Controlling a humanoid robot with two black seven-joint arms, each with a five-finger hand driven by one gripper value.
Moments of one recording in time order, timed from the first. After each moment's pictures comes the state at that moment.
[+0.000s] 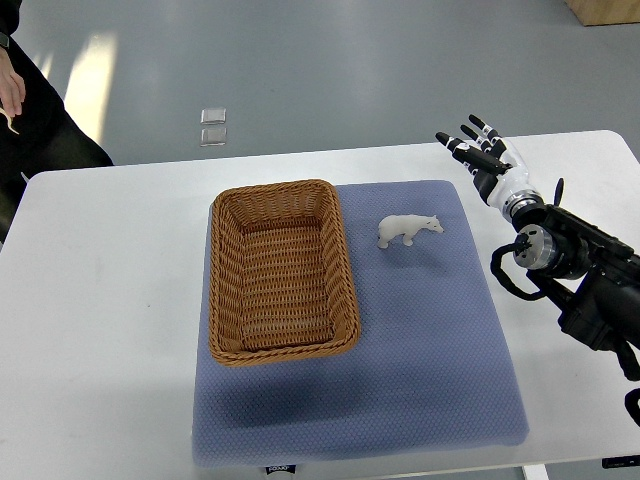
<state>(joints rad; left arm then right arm) 0.00 0.00 -0.16 -0.15 0.04 -0.01 0.05 0.72 -0.19 0.73 0.70 -0.14 -0.12 0.29</state>
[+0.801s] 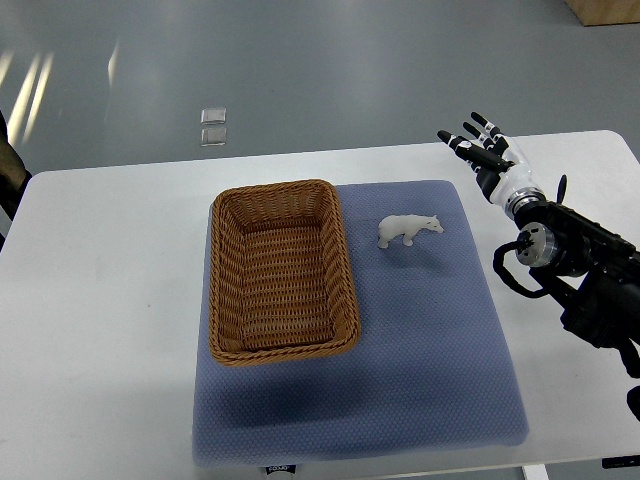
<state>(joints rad) 0.00 0.00 -0.16 -0.16 0.04 -0.01 0.05 0.73 -0.20 0.72 0.69 -0.15 -0.12 0.29</state>
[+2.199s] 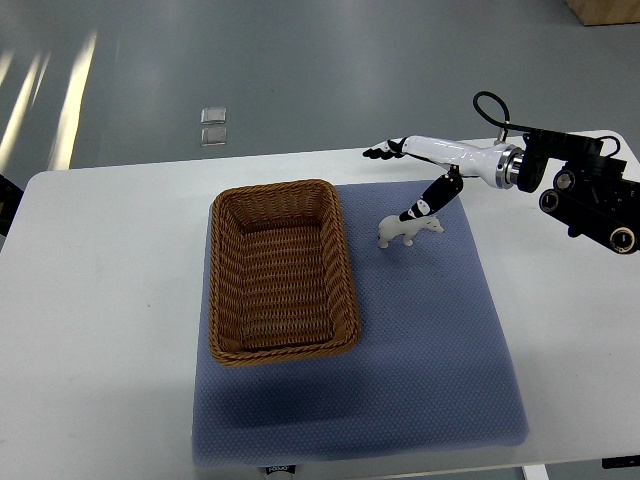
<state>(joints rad) 0.00 0.00 -0.16 -0.15 0.04 -0.01 0.05 1.01 -0.42 0.28 0.85 -1.33 0.19 0.39</state>
